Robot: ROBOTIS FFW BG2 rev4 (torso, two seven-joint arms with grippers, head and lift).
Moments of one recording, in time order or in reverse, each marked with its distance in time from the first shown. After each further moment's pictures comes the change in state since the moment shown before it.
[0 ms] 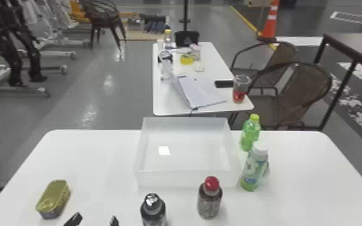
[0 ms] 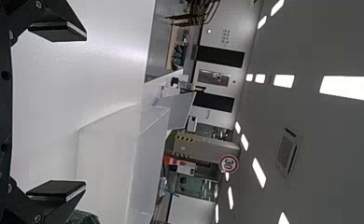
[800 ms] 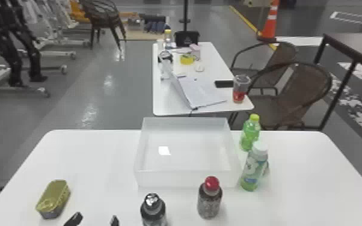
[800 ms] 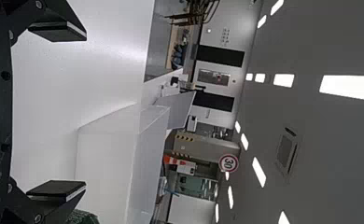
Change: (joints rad) left arm -0.003 -0.001 0.001 0.000 -0.004 0.002 0.001; right arm -0.002 0.000 -0.001 0.000 0.000 0.000 0.000
